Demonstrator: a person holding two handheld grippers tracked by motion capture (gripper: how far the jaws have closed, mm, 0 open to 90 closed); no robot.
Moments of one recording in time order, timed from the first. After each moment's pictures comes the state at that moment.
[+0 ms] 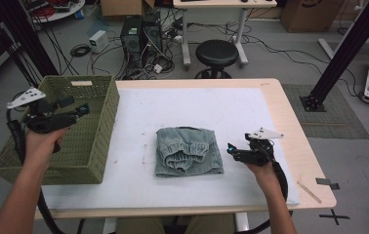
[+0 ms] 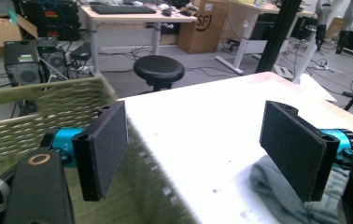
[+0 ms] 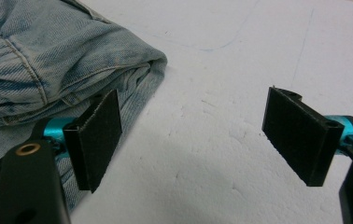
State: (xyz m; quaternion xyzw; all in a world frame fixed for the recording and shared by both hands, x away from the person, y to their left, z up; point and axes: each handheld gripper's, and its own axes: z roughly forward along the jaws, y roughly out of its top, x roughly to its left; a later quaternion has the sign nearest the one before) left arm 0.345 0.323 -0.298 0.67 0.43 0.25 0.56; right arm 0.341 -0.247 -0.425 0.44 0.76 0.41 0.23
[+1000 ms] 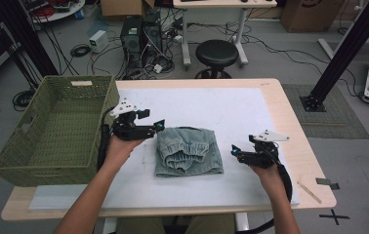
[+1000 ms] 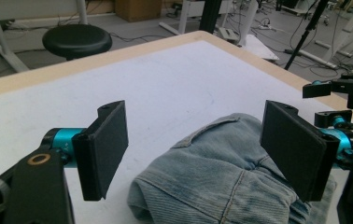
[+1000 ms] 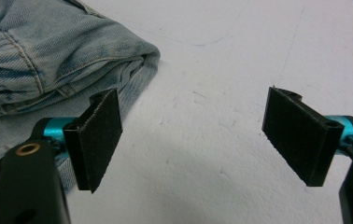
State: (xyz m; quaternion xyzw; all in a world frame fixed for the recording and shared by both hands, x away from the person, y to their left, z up) left arm 0.373 0.155 -0.359 0.73 0.37 0.16 0.55; right arm 0.335 -0.259 -0.427 0.44 0.76 0.42 0.22
